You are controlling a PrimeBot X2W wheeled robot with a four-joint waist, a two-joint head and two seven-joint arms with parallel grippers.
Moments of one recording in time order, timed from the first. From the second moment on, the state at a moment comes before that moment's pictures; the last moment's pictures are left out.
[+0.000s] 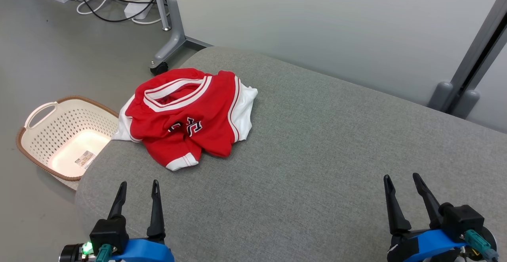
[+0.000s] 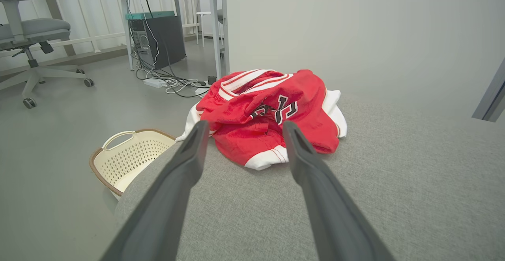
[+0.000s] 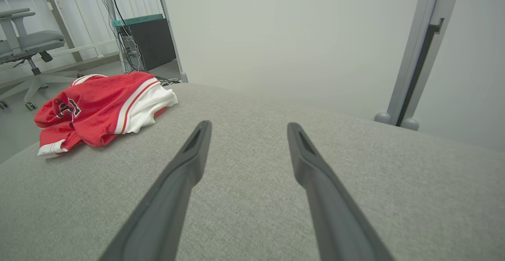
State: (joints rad) left arm -0.02 0.16 -0.21 0.30 -0.24 0.10 -0.26; right arm -0.04 -0.05 -0.04 0.27 0.11 0.13 -0.24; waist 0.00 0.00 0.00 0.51
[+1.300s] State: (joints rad) left arm -0.47 0.39 0.02 0.30 -0.58 0.03 0.22; right arm -0.14 -0.05 -0.02 0.10 0.04 0.13 -0.15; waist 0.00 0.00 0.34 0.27
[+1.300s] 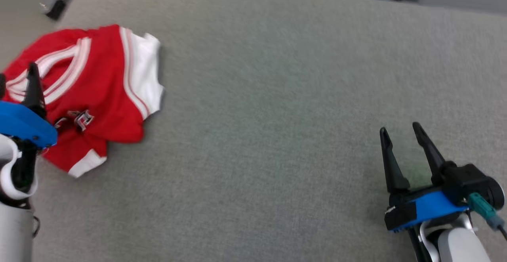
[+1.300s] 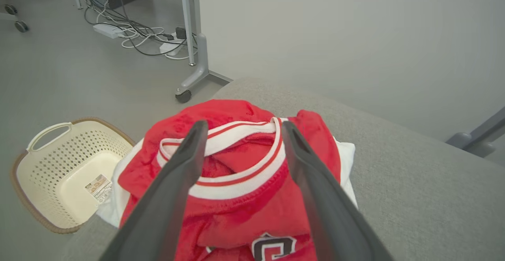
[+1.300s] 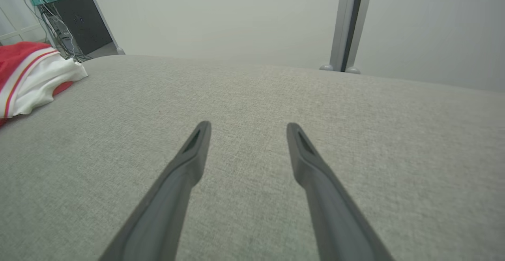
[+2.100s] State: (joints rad) left arm -0.45 0.48 0.05 0.44 -0.70 0.09 0.59; right arm -0.17 -0.05 0.02 0.10 0.07 0.13 -0.16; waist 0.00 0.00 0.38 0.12
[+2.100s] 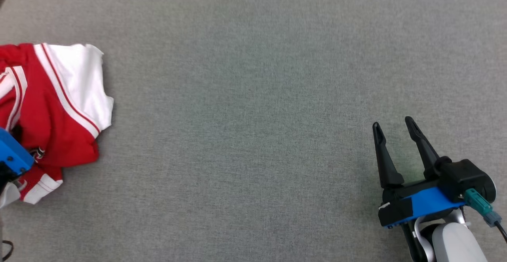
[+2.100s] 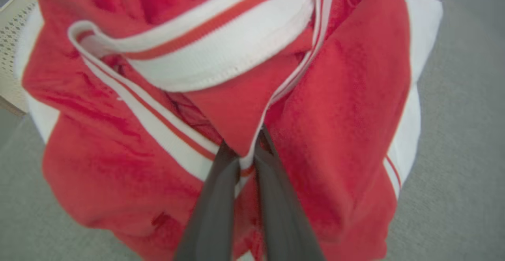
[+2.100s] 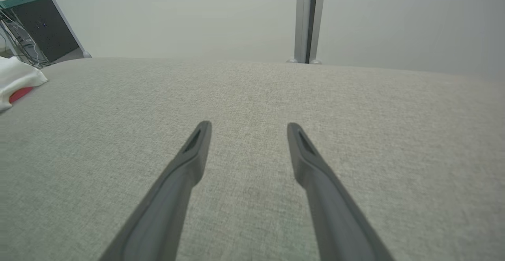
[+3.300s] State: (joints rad) left arm -0.76 0.36 -0.27 -0.09 -0.72 -0.08 0.63; right arm -0.09 -0.05 0.04 0.24 0.22 0.13 -0.25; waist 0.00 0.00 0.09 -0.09
